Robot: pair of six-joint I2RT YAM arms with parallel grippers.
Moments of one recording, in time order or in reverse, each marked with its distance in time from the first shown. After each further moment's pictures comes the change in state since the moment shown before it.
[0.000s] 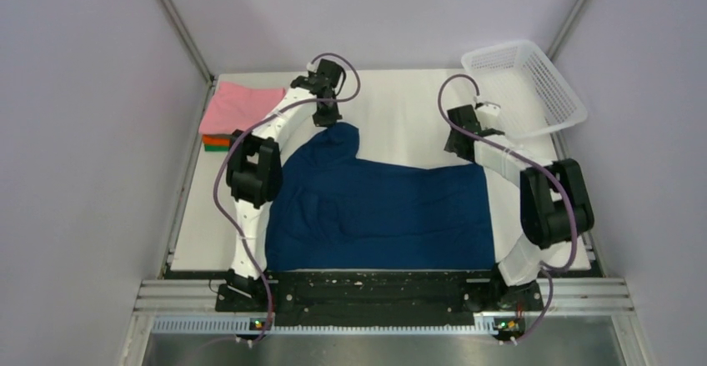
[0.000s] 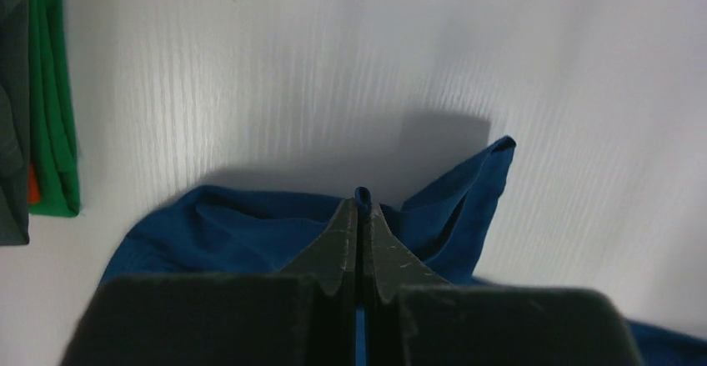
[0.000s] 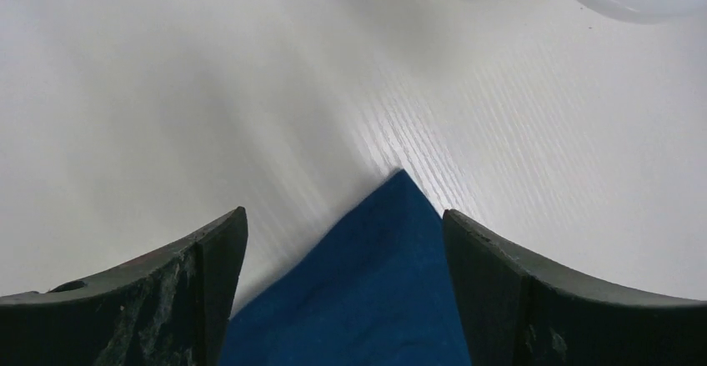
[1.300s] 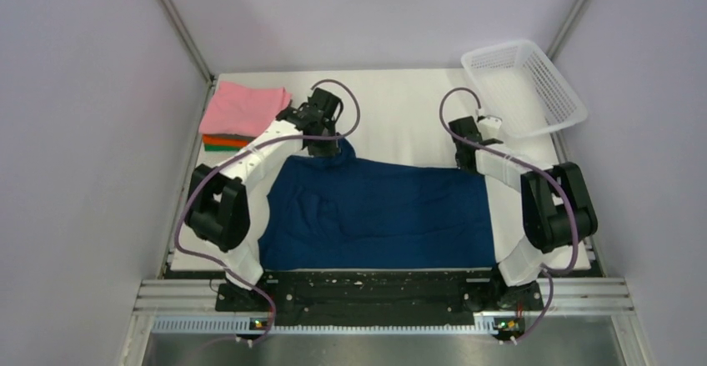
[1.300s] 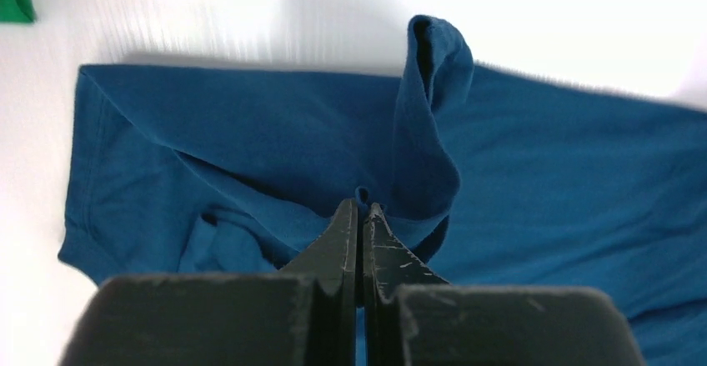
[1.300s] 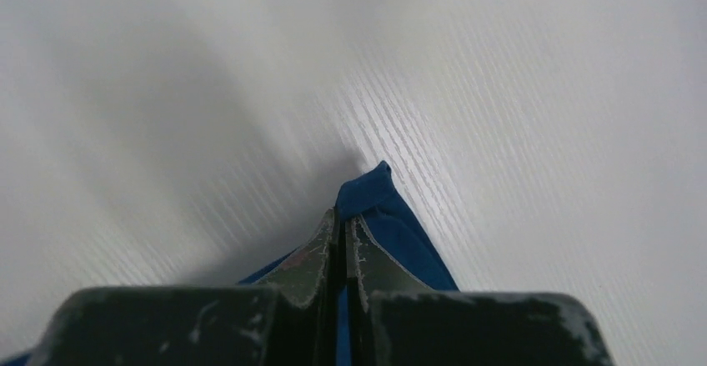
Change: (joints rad) left arm -0.109 -0.463 -0.532 0.074 0.068 -0.005; right arm -0.009 0.058 -0.044 -0.024 0.020 0.022
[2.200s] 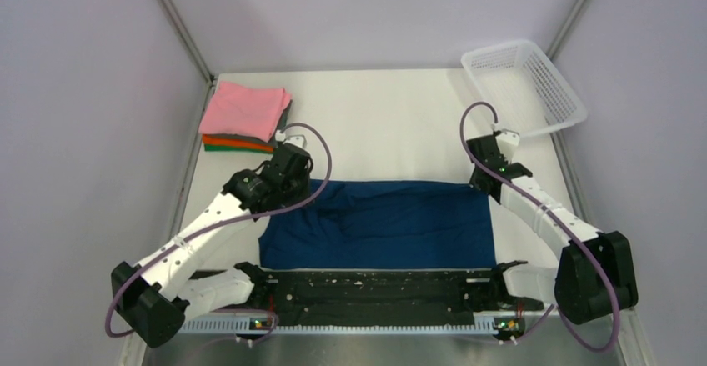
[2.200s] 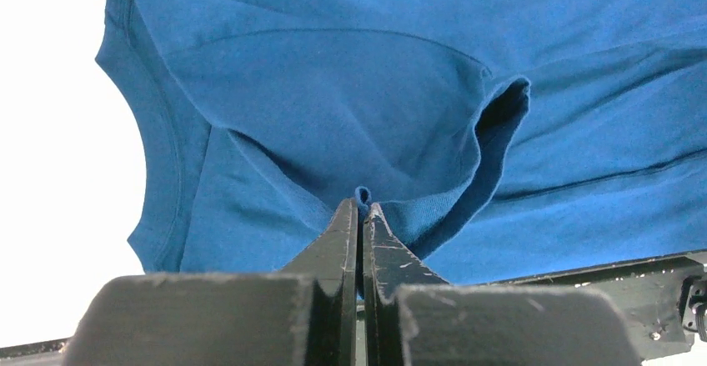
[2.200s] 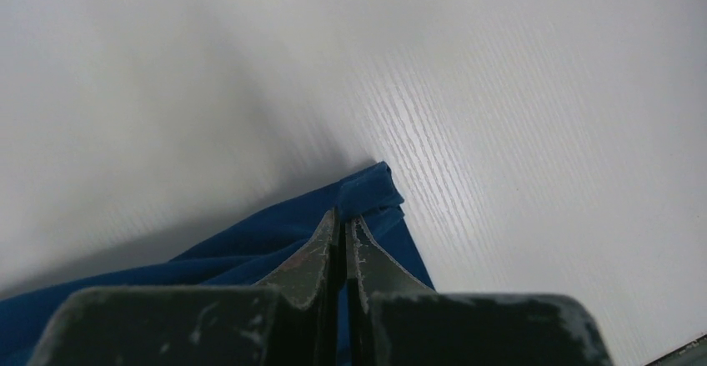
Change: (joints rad) left arm -0.157 -0.680 -0.487 -0.090 -0.058 -0.062; right arm 0.023 -0.466 -0.222 -0.143 -0.073 -0.025
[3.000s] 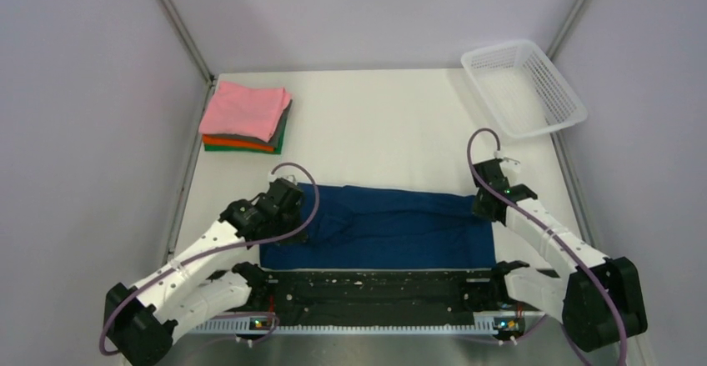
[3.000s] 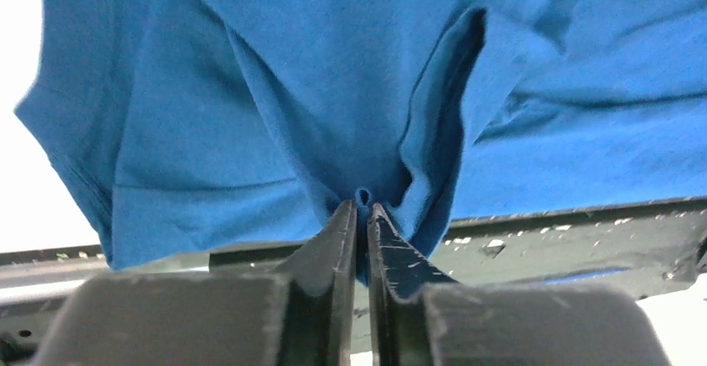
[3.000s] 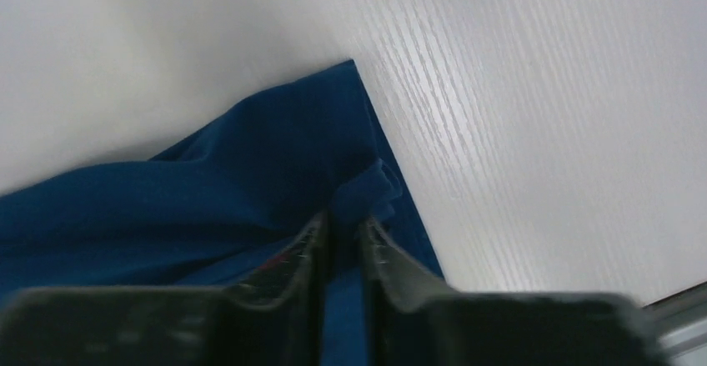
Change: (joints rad) left arm -0.009 -0.196 -0.288 -0.061 0.122 -0.170; right arm 0.001 -0.157 -0.171 -0.111 -0.127 0.061
